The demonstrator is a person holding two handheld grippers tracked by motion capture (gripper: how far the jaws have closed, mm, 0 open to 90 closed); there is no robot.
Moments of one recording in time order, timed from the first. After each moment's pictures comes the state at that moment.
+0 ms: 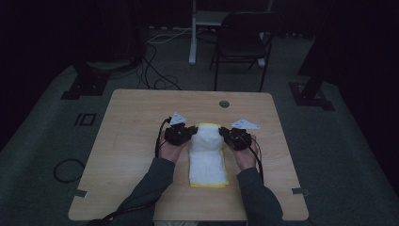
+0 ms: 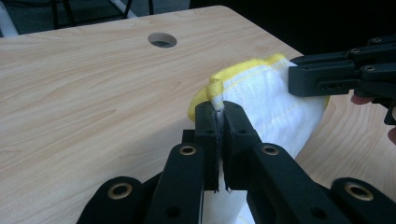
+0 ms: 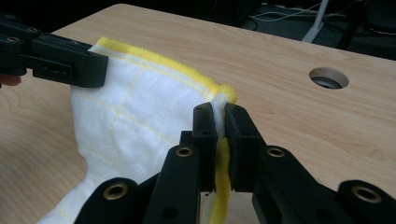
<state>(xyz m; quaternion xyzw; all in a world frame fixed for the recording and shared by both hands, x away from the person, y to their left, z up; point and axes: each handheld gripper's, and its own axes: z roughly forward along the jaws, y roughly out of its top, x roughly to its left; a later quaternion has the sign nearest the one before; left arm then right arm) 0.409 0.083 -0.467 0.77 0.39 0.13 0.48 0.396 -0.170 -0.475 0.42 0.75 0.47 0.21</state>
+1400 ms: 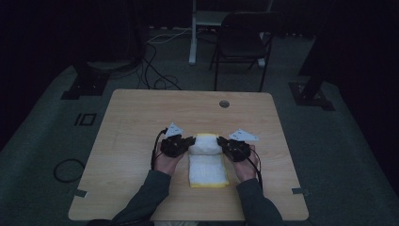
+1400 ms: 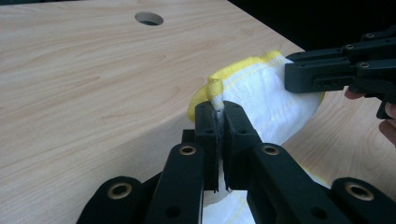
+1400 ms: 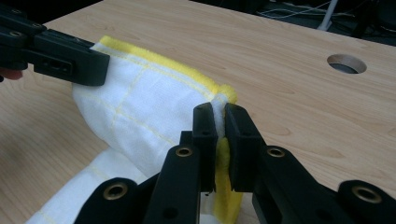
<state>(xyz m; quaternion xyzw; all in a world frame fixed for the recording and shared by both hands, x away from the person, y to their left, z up) 0.374 0.093 -0.480 0.77 0.39 0.11 0.49 0.361 -0.164 -0.485 0.40 0.76 0.46 0.21</state>
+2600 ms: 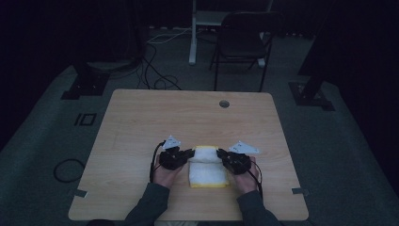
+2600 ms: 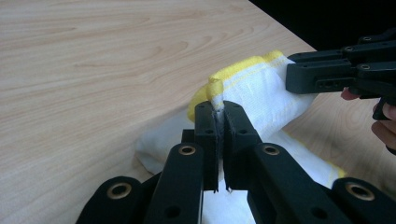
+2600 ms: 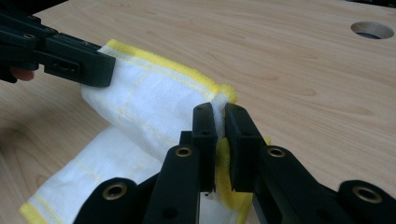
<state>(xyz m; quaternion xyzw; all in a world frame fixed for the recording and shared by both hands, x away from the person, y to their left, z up) 0.344 0.098 -0.507 0.77 0.40 0.07 0.49 0.329 -0.166 -0.506 0.40 0.77 0.46 0.19</state>
